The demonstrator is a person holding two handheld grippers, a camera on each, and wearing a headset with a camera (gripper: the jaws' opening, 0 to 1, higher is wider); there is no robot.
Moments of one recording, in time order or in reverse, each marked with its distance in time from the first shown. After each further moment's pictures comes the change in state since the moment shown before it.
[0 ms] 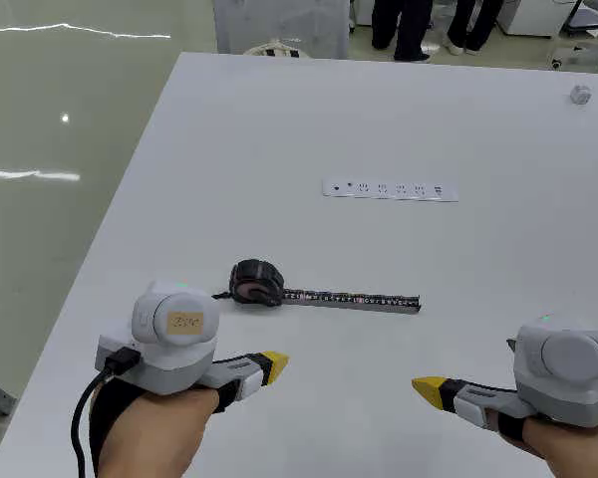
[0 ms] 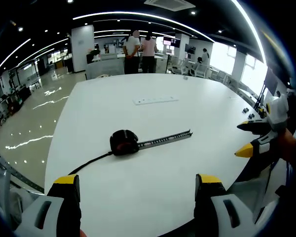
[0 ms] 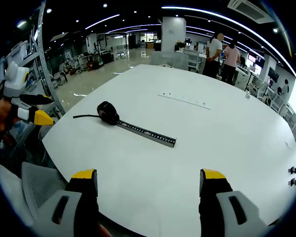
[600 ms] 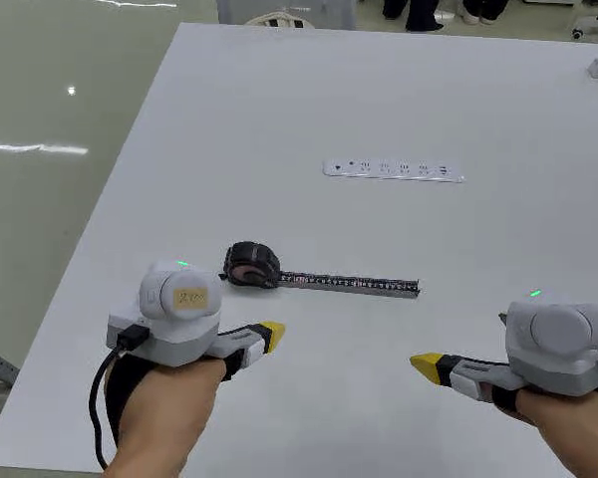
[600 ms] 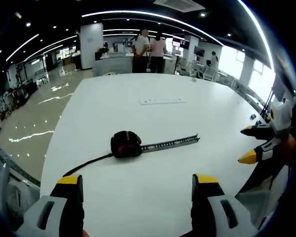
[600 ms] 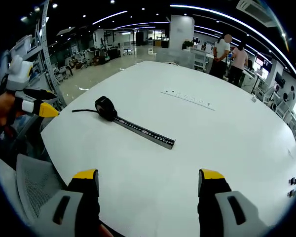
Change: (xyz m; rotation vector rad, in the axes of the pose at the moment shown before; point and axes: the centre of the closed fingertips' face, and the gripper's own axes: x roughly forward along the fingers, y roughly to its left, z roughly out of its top) left arm 0.029 -0.002 0.003 -0.050 0.004 0.051; right arm 0.026 -0.019 -0.003 -0.058 0.025 0.042
